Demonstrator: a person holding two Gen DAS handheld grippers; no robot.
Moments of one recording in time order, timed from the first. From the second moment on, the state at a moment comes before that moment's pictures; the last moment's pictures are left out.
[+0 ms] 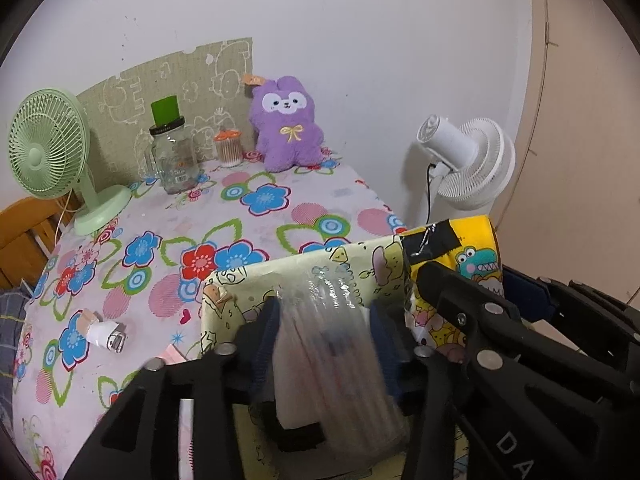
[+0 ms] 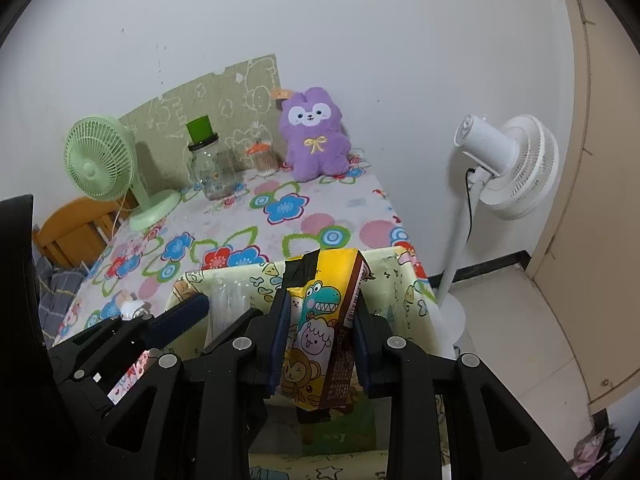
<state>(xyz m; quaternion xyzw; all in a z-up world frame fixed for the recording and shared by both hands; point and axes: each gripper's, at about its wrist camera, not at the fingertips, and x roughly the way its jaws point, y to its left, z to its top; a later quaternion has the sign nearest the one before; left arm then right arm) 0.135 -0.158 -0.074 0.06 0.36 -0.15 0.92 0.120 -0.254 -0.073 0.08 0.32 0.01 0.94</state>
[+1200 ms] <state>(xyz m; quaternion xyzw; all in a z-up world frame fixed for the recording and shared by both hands) 0.088 -0.142 -0.046 0.07 0.33 -0.14 0.93 0.085 -0.243 -0.050 0.07 0.29 0.00 0.95</state>
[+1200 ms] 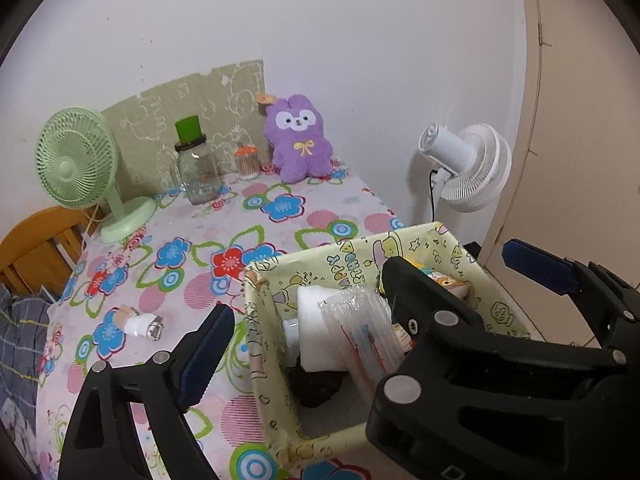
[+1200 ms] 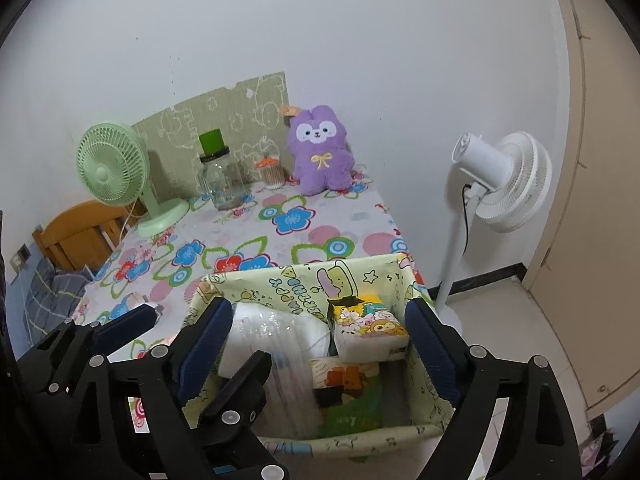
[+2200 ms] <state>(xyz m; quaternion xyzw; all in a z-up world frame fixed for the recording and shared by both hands) 0.050 -0.075 -0.006 0.05 0.29 -0.12 0.95 0.039 -0.177 -0.002 0.05 0.25 -0.02 0.97</state>
